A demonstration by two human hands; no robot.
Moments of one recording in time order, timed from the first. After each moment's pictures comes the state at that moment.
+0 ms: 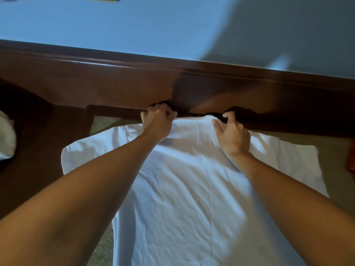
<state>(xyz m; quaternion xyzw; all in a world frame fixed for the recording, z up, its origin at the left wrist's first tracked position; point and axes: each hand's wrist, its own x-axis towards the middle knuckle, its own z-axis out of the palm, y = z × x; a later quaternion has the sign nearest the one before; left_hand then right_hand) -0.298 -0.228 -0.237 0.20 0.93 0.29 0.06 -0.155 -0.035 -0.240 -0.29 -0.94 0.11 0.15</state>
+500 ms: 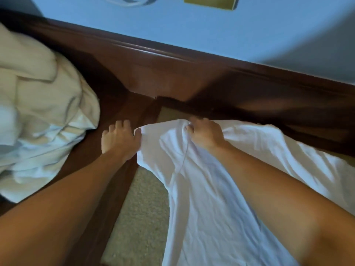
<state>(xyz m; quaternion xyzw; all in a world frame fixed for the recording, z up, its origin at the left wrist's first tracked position) -0.290 -0.503 -0.230 0.03 1.00 0.02 0.06 -0.266 -0.238 -0.233 -0.02 -0.99 0.15 -0.06</state>
